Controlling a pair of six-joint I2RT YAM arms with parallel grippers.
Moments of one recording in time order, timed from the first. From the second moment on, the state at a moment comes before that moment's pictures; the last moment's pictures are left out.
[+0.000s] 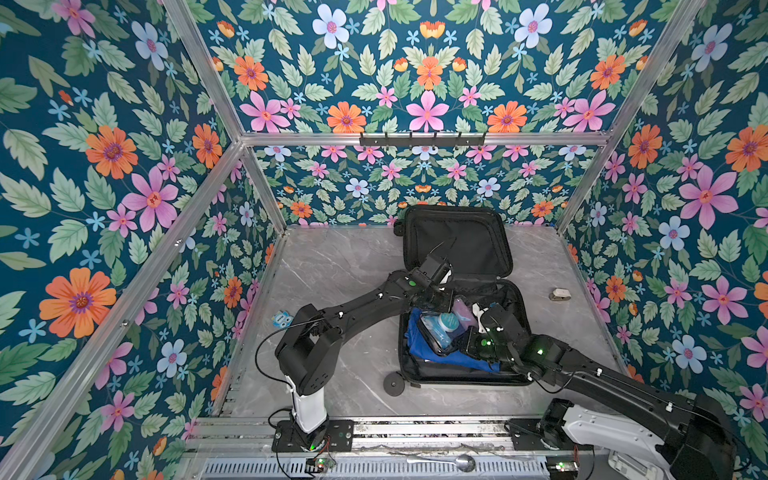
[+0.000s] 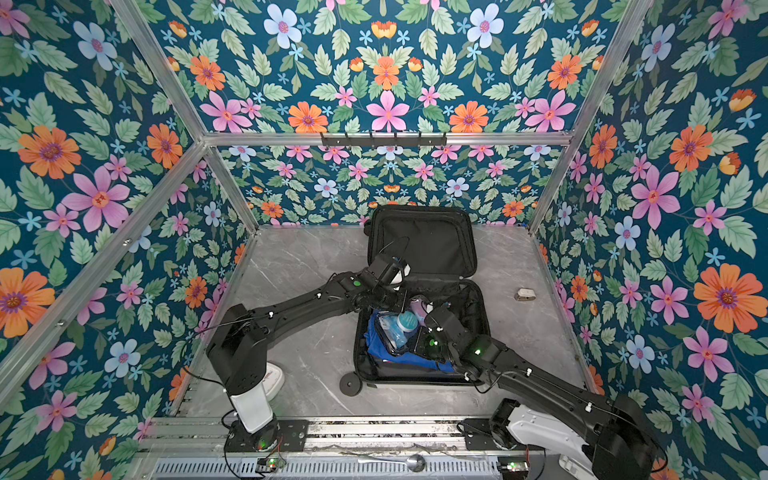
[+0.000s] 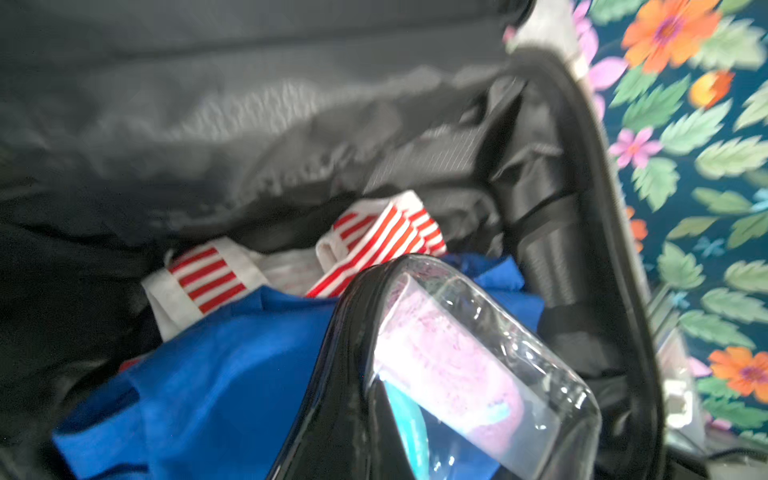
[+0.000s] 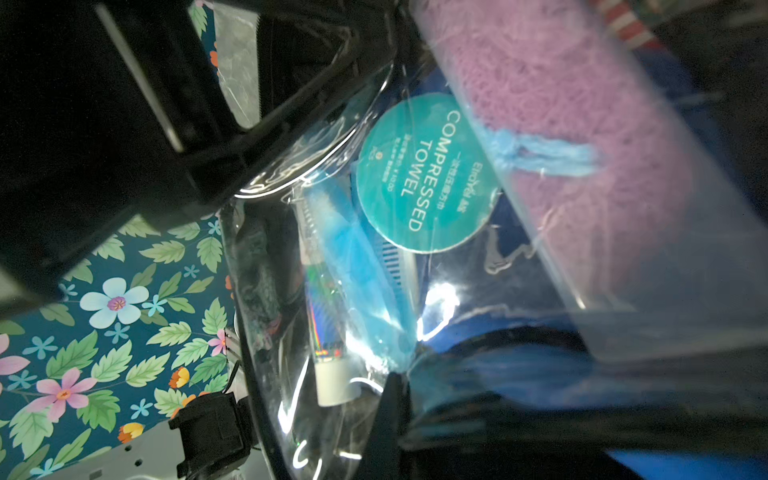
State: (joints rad) left arm -0.86 1.82 1.43 -0.52 0.17 -0.50; right arm 0.86 1.03 0.64 -0.36 -0.10 1.11
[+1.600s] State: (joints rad) left arm -0.81 1.62 1.35 -0.45 0.14 -0.51; right arm 0.28 1.12 0.84 -0.60 -0.40 0.65
